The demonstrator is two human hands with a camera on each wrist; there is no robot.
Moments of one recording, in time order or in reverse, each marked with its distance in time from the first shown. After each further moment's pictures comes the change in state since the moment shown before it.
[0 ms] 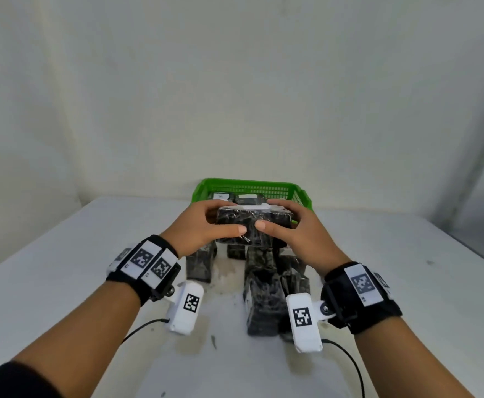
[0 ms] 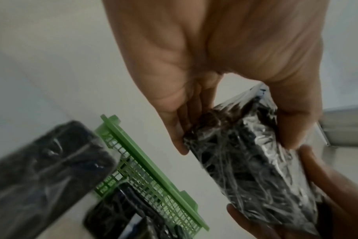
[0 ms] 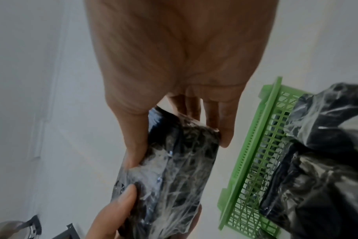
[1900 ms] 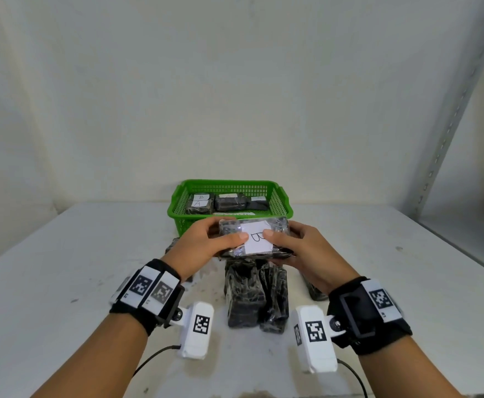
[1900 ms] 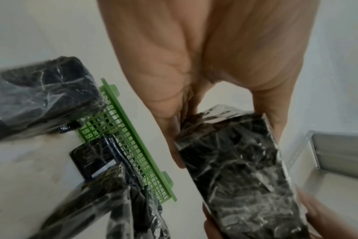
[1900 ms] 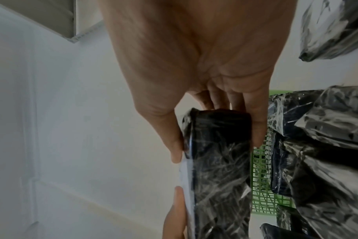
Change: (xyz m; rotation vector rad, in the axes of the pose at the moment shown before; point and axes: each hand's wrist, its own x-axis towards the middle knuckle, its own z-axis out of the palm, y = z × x) left_hand -0.016 0.002 0.055 -0.261 -0.058 -0.052; right_hand -0.042 0.015 -0.030 0.359 0.004 0.214
